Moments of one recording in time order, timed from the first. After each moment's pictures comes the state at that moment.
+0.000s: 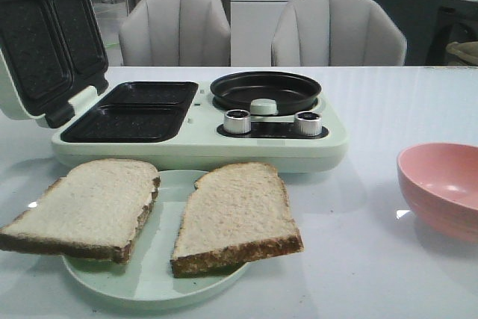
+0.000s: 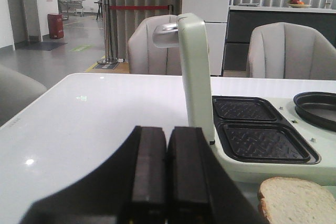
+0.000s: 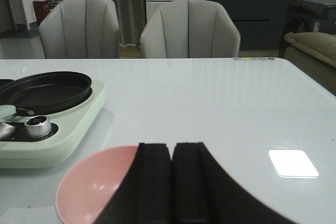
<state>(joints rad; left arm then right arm) -0.03 0.00 0.00 -0.05 0.04 -0.02 -0.02 -0.01 0.03 -0.04 0.05 0.11</state>
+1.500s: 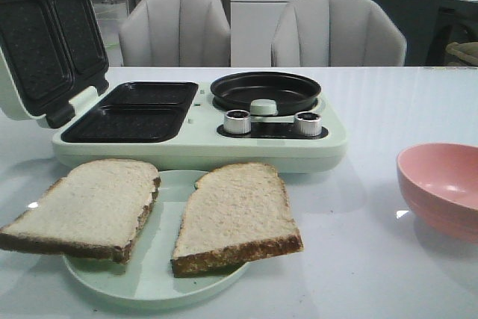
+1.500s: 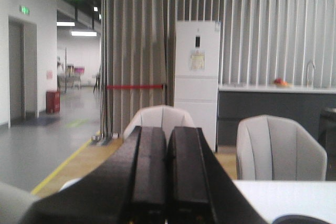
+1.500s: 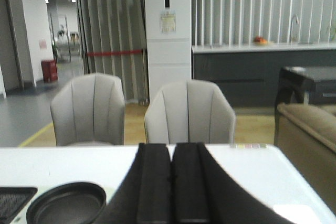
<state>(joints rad) -0.03 0.14 -0.65 -0.04 0.35 -0.02 -0.02 0.21 -0.67 -0.03 0.39 0.11</state>
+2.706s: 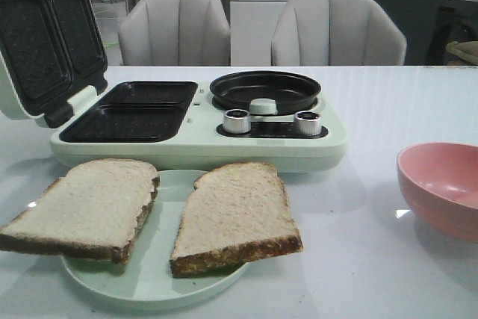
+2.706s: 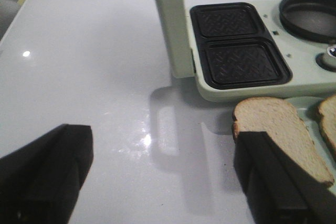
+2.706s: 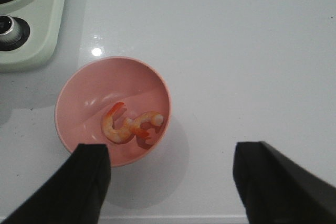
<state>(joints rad) -0.10 0.39 -0.57 -0.04 0.70 0.09 -0.02 0.78 -0.79 -0.03 0.84 0.10</state>
